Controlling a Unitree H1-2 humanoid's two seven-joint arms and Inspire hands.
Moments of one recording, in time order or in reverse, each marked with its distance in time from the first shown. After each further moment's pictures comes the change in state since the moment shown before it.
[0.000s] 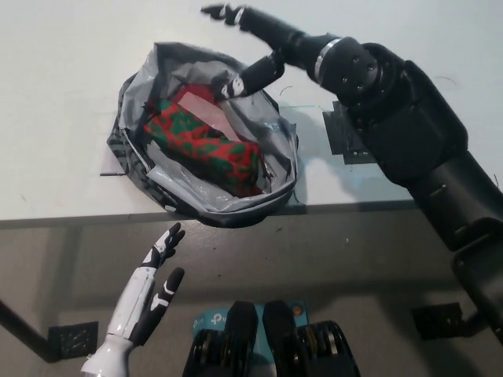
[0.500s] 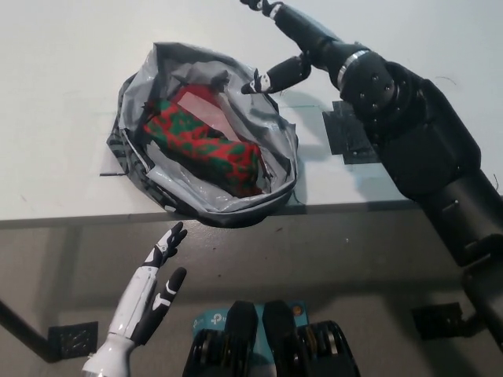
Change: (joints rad) left_arm -0.002 0.001 -0.004 0.000 0.002 -0.003 0.000; right_arm 0.078 -0.012 -0.051 -0.016 -0.064 -0.003 -0.093
